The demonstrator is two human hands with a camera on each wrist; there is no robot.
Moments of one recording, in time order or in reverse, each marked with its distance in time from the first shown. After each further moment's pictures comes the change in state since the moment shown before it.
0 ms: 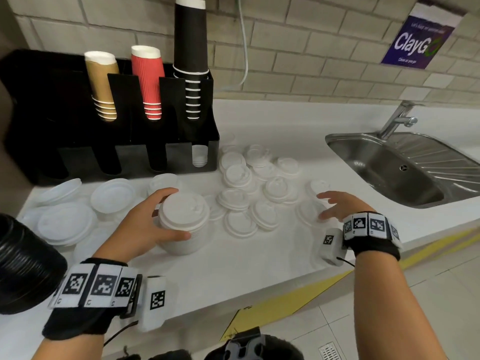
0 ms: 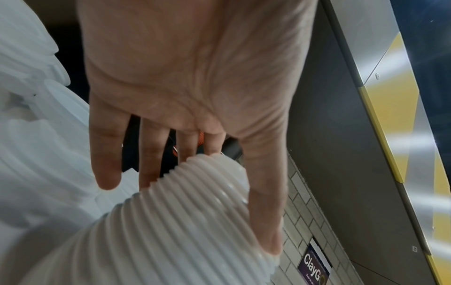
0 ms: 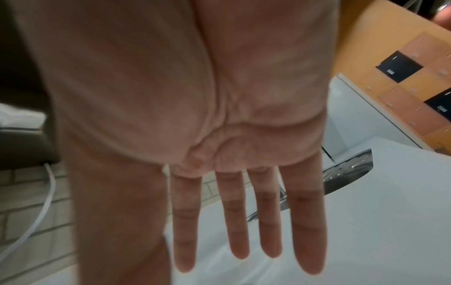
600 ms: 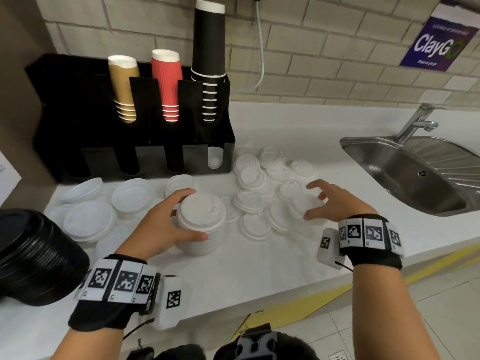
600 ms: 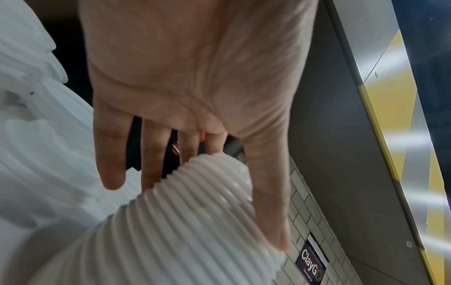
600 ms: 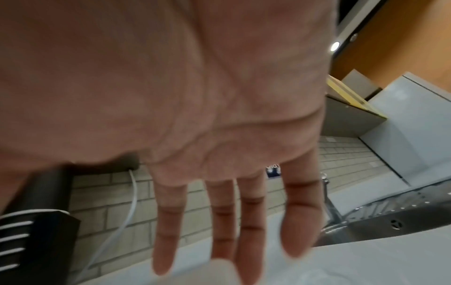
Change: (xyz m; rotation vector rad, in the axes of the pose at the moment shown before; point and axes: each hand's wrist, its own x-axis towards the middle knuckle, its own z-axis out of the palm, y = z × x) left_hand -0.002 0.003 -0.003 -0.027 -0.018 -0.020; right_hand -0.031 -0.059 0.020 -0.186 -0.015 -0.270
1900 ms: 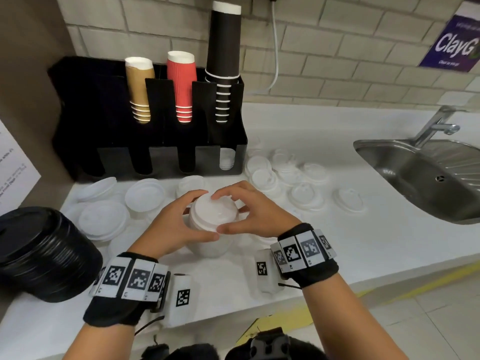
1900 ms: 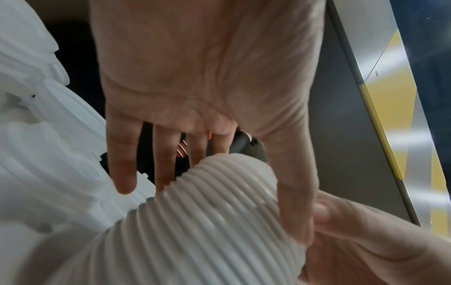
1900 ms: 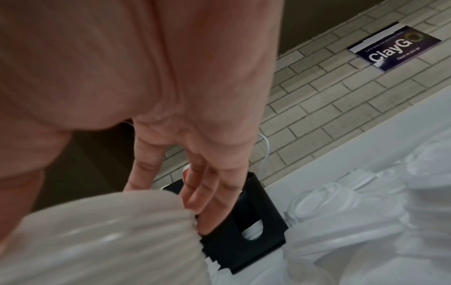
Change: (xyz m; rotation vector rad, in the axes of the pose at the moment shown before) left_hand 0.004 -0.003 -0.001 -0.001 -0.005 0.040; right_hand -0.026 -0.133 0.075 0.355 -0.207 -0.686
